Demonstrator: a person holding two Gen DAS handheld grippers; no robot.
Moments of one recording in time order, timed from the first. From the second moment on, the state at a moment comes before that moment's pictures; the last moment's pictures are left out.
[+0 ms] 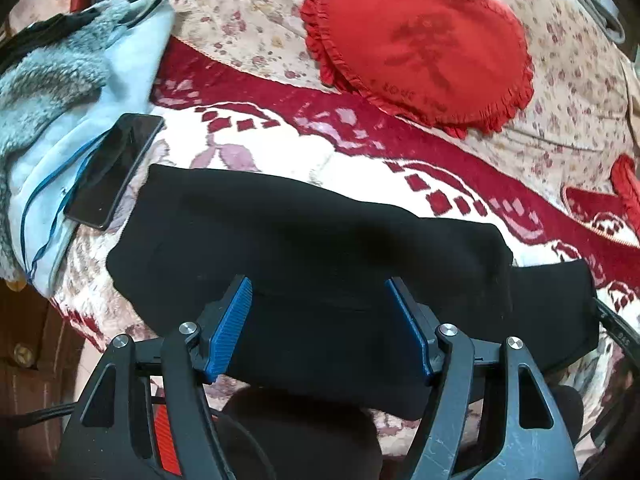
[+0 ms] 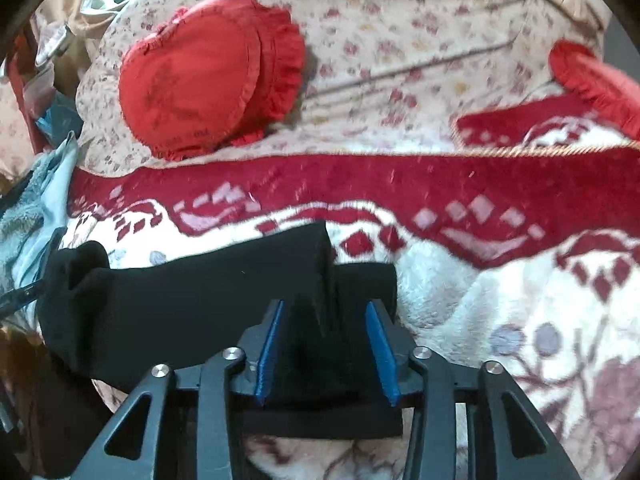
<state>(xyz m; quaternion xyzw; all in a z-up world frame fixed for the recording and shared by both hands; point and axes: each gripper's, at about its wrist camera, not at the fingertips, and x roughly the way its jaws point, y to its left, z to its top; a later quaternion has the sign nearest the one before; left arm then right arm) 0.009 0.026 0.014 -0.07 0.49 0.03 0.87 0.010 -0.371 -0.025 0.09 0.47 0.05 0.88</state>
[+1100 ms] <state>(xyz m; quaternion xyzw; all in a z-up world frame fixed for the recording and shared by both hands) 0.000 -0.031 0.029 -0.04 0.47 -0.01 0.88 -0.027 -0.358 0.001 0.13 0.41 0.08 0.90</state>
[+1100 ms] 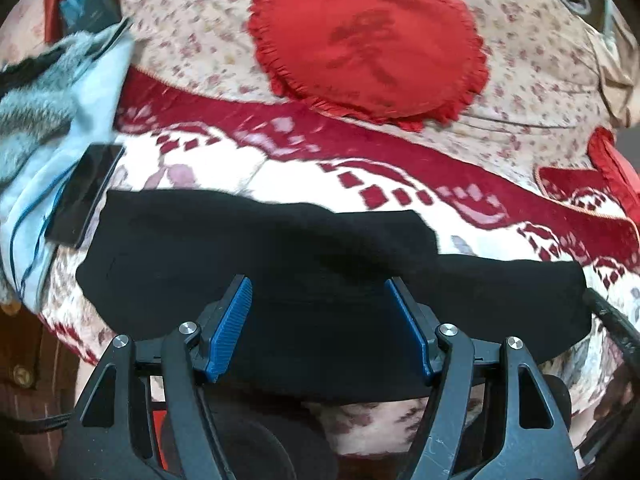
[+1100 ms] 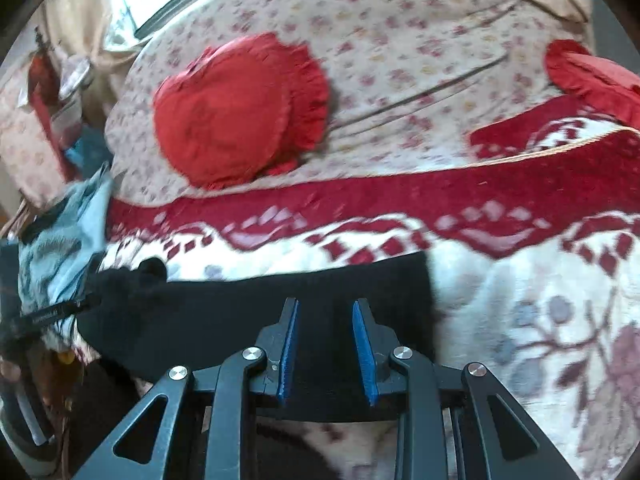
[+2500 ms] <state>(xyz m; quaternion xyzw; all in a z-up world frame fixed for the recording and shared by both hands) 0.006 -0.158 0.029 0.07 0.44 -0.10 0.89 -0.047 -0.392 -0.029 0.16 0.43 0.06 0.89</state>
